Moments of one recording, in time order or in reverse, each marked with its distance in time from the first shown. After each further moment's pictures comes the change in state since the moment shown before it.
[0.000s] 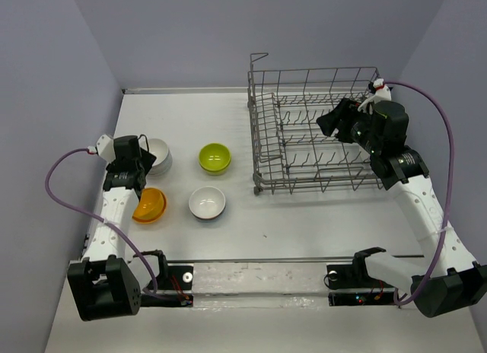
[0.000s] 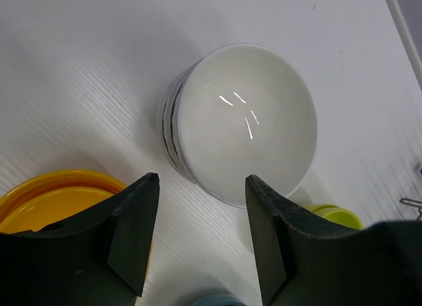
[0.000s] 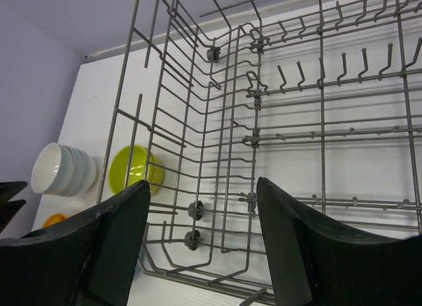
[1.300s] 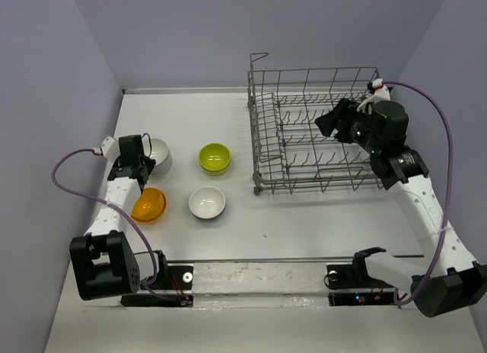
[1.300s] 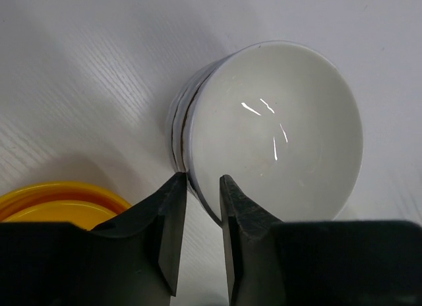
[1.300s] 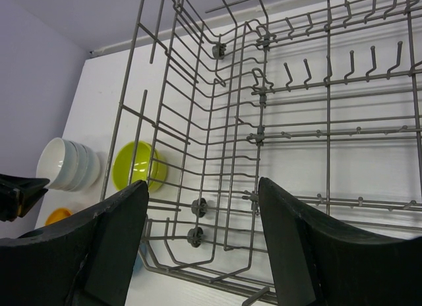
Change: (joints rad) left arm 0.013 0.140 -0.013 0.056 -0.003 -0.029; right arm 0.000 0.001 0.000 0.000 -0.023 0.000
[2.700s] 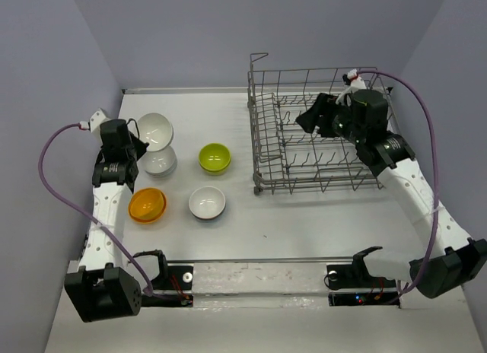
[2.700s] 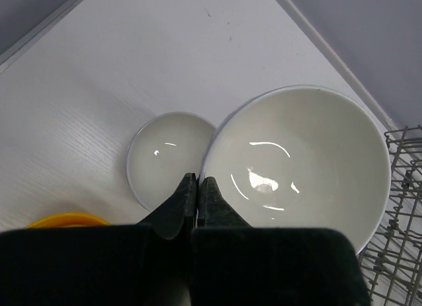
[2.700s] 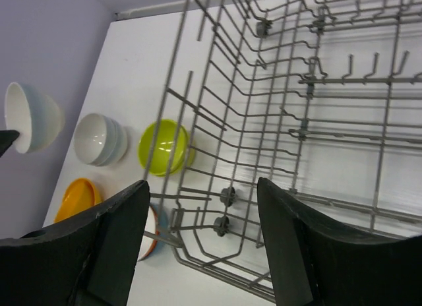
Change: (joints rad) left arm -0.003 -0.142 0.198 -0.078 0.108 0.195; right arm 0.099 0.117 0.107 -0.050 -0.016 0.000
